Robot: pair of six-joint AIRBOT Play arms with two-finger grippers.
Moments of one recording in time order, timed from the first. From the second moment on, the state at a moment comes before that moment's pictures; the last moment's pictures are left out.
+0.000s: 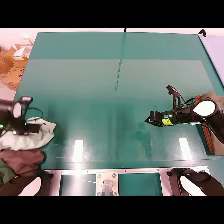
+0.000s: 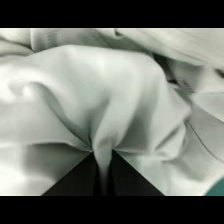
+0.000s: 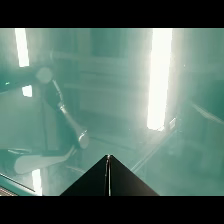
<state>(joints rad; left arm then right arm) 0.06 -1.01 0.71 1.87 -1.28 -1.61 0.07 -0.92 0.65 -0.96 1.09 1.52</state>
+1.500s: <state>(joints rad) -0.24 -1.34 1.36 1.40 -1.37 -1.51 -0.01 -0.92 0.61 -0.91 1.25 1.58</state>
